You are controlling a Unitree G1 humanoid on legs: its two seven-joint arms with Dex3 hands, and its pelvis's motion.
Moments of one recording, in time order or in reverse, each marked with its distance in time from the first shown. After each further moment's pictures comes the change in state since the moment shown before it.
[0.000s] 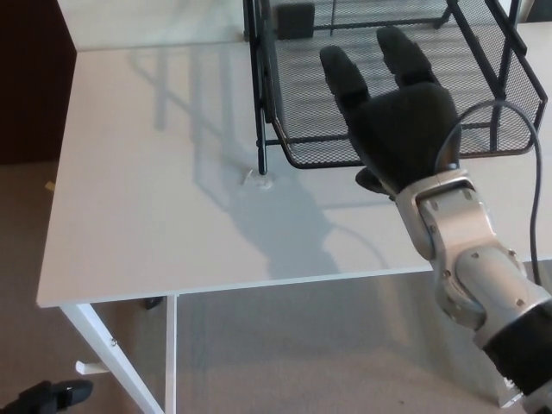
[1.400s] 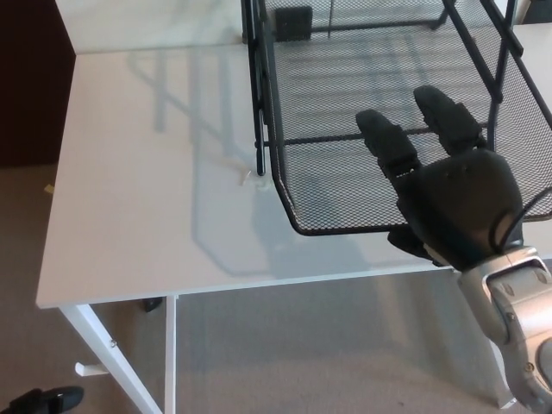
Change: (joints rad) left_arm 0.003 -0.023 0.030 0.040 -0.011 -0.004 0.002; right_arm 0.381 -0.107 -0.168 -0.382 -0.022 -0.194 -0.006
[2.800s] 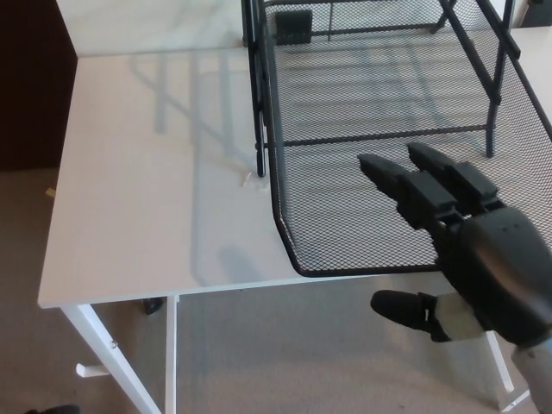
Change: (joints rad) left_arm 0.035 -0.038 0.007 0.072 0.000 -0.084 0.031; right_arm 0.318 0.069 -0.244 -0.344 0.462 -0.335 0.235
